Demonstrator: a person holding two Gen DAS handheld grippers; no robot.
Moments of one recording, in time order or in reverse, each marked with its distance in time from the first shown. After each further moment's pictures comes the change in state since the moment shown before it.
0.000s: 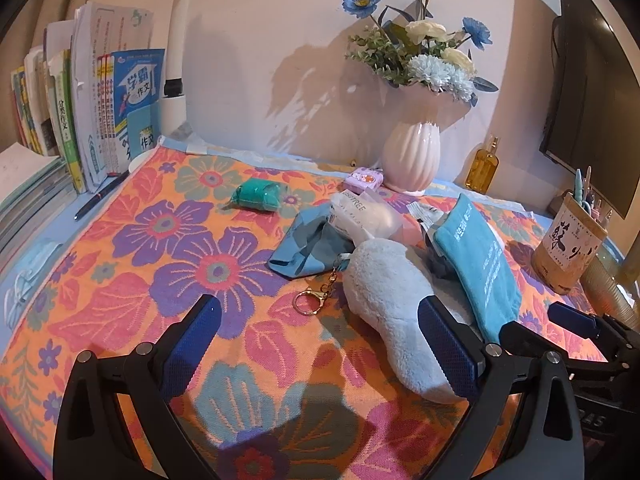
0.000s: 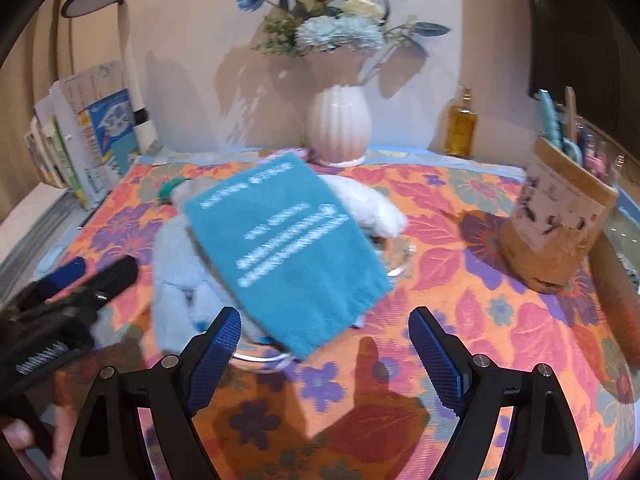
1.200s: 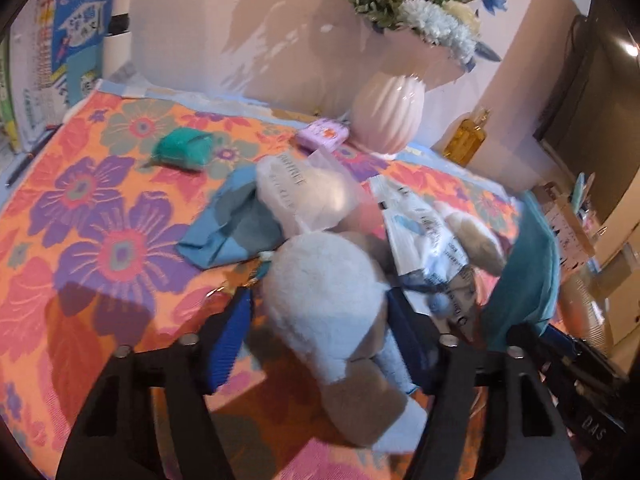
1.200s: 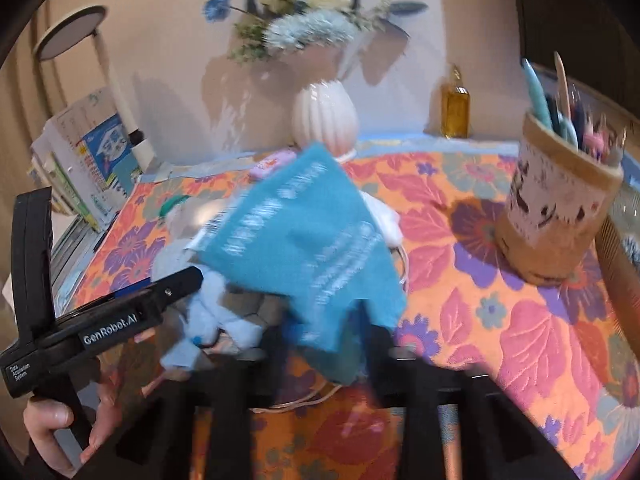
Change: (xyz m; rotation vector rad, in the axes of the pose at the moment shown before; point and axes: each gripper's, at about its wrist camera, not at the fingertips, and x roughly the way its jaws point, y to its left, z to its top) left arm 0.058 -0.025 0.019 -0.074 0.204 -0.164; right arm 0.001 -0.041 0.014 0.107 0.057 0.065
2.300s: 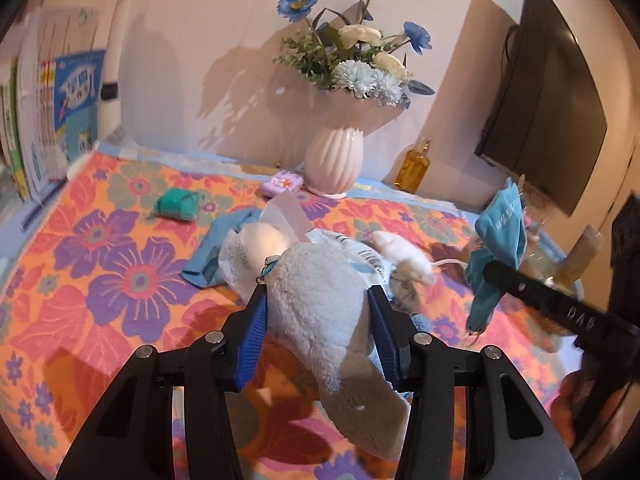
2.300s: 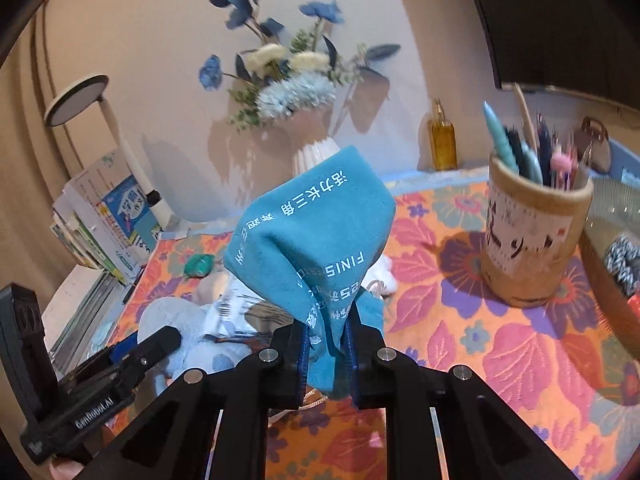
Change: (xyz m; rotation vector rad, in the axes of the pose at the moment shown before) left arm -0.073 -0.013 -0.008 0.070 -0.130 -0.113; right arm -0.048 -0.012 0.015 0.072 -0.145 0.083
